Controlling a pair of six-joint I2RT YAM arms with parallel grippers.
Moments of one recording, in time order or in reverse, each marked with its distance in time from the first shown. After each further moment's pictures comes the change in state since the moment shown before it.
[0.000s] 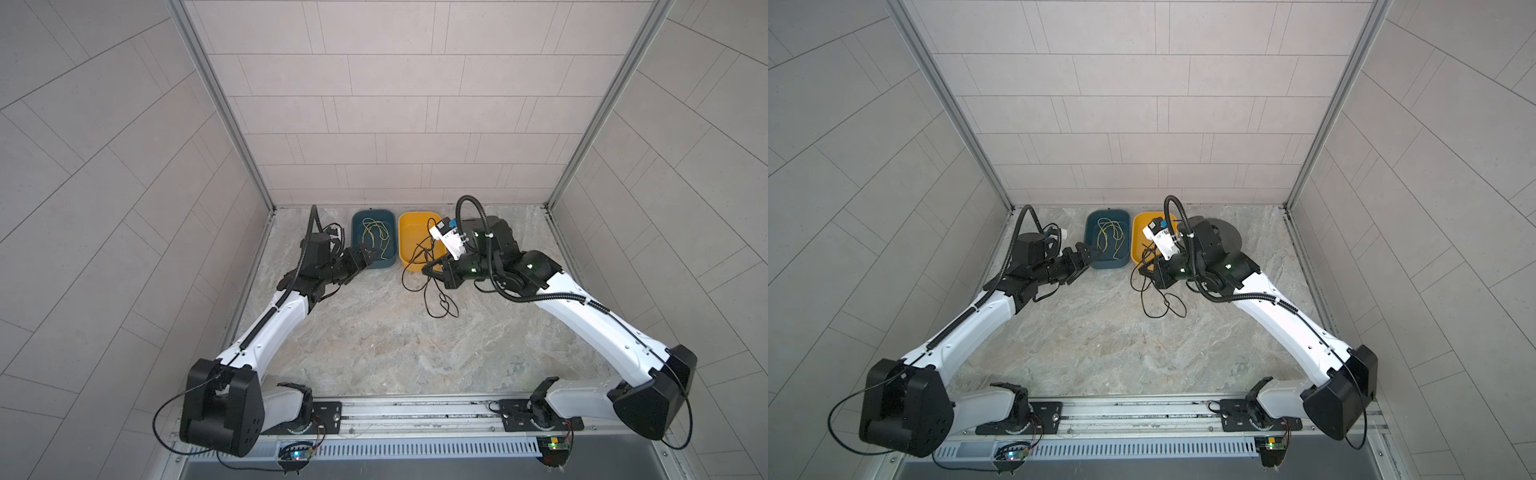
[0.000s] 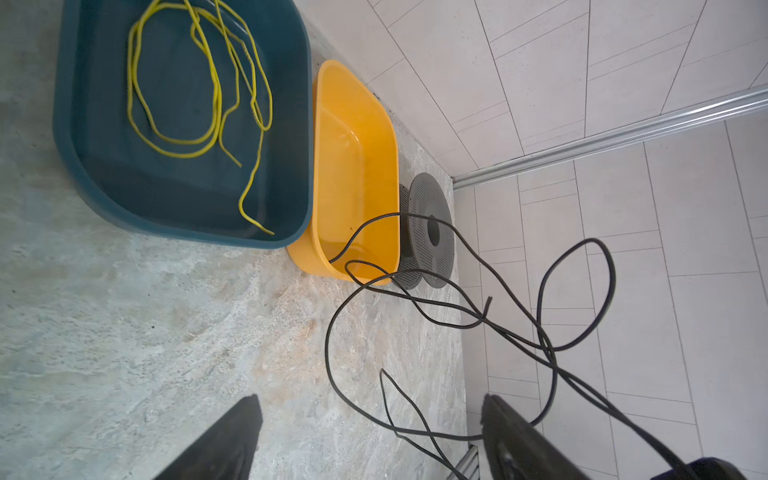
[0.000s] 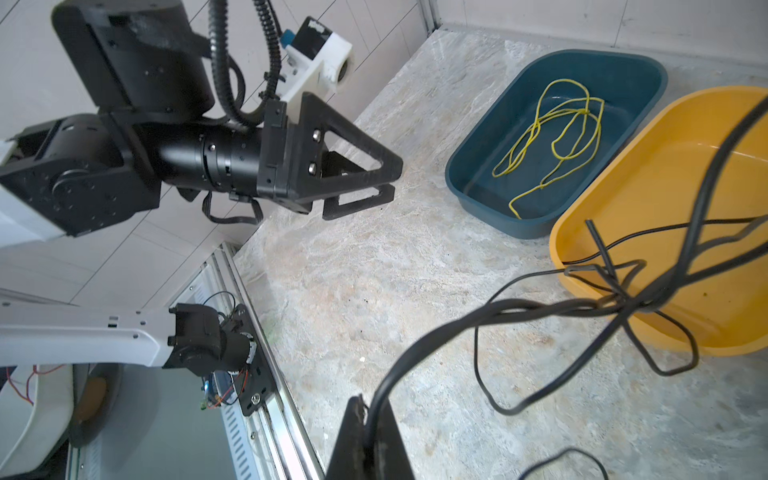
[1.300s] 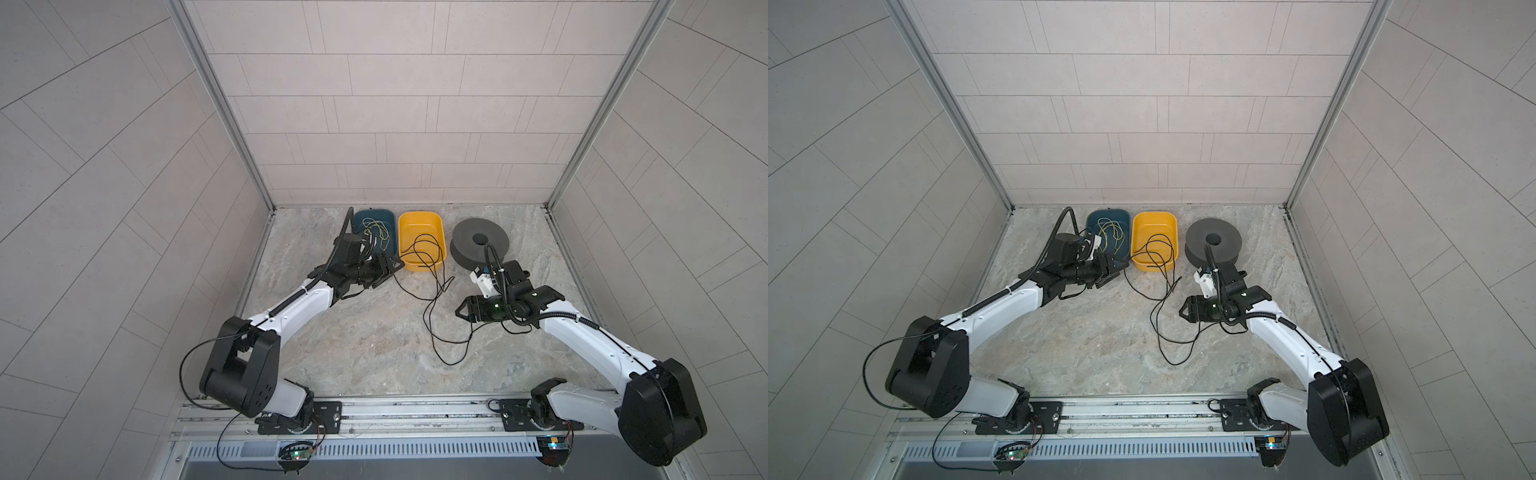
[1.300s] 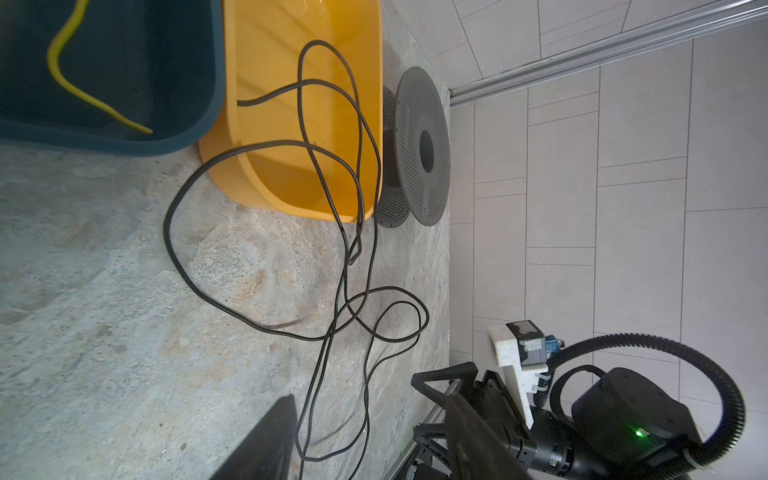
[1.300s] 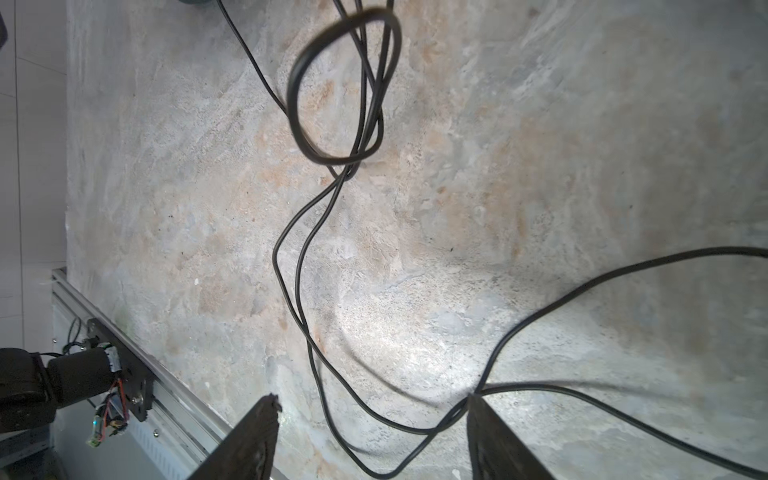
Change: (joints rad) left arm -0.177 0.205 0.053 0.078 0.048 -0.053; right arm -0.253 -0.114 -0.525 -0.008 0.103 0.142
